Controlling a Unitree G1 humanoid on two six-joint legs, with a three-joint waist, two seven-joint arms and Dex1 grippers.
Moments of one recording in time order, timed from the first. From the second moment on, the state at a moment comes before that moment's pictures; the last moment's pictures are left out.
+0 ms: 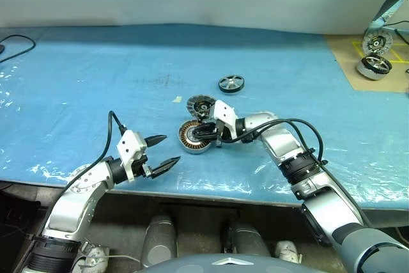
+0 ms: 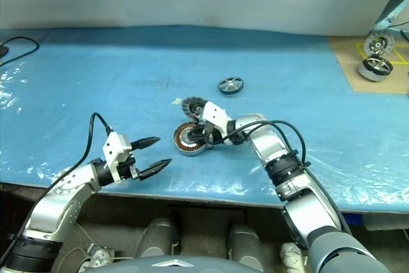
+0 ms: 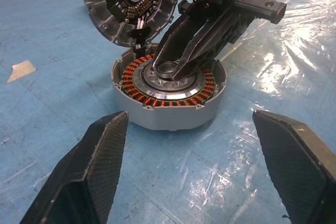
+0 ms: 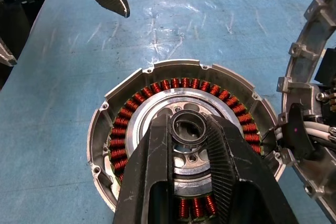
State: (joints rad) left arm 0.04 0.52 0.00 -0.23 -0.37 0.18 -0.89; right arm -0.66 -0.32 0.37 0.36 0.07 0.24 1.07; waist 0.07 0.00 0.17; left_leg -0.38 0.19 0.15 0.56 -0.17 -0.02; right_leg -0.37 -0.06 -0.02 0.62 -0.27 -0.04
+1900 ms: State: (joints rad) left arm 0.03 0.55 0.01 -0.28 -0.40 0.25 -0.88; right arm -0.67 -0.28 0.43 0.46 -0.08 0.00 0.94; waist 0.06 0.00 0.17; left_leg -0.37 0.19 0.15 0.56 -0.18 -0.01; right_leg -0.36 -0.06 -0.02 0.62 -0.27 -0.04
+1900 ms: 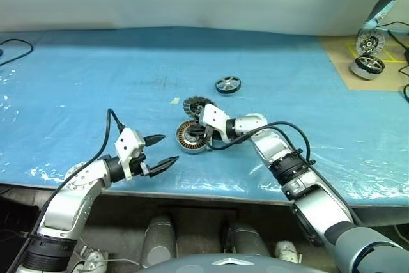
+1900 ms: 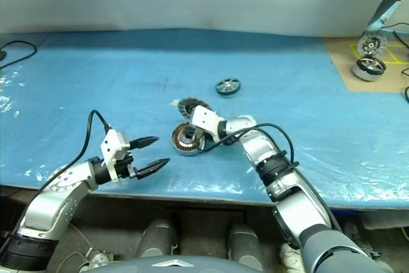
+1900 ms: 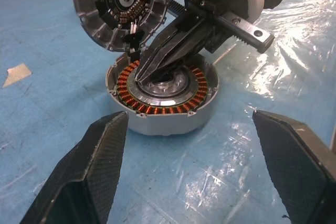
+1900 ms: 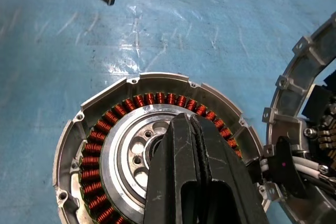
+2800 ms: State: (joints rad) left arm 0.01 0.55 0.01 -0.24 -0.40 0.25 -0.91; right arm -0.62 -0.27 0.29 0.33 0.16 0.41 1.08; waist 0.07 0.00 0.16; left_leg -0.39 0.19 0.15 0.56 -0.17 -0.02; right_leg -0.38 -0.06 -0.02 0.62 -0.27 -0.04
